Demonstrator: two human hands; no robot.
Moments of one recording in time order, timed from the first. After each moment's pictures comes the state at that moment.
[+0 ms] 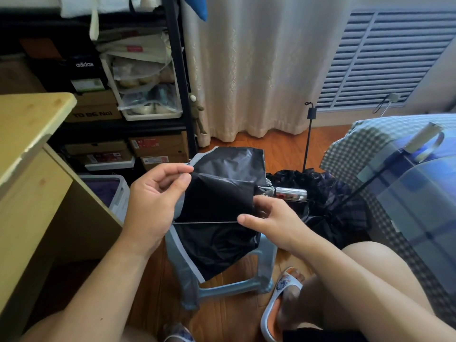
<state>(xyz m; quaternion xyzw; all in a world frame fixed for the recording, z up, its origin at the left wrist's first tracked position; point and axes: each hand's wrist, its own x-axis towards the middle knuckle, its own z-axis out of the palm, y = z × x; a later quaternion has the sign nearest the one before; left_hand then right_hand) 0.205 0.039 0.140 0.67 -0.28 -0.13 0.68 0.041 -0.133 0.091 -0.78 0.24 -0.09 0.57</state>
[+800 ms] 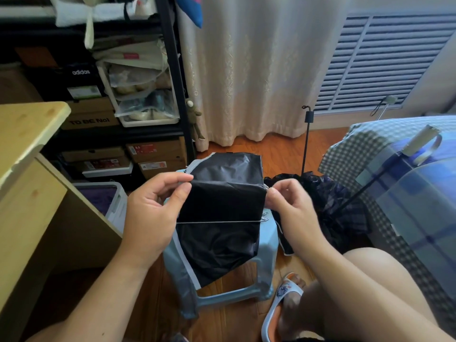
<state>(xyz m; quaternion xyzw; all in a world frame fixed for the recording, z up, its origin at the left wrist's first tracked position) 0.203 0.036 0.136 0.69 -0.36 -0.04 0.63 0.037 -0.146 0.097 -0.68 0.31 -0.33 0.59</state>
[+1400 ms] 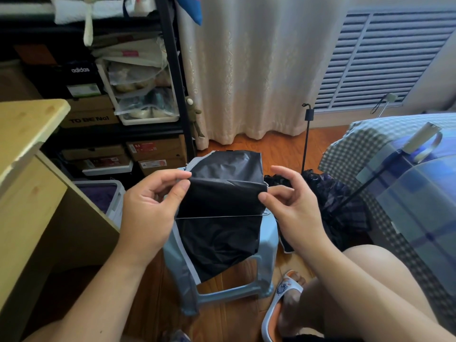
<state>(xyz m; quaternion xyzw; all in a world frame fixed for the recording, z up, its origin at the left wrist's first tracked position) 0.200 0.040 0.142 0.69 -0.36 -0.04 0.63 0.034 -0.140 0.100 -0.66 0.25 -0.34 0.62</state>
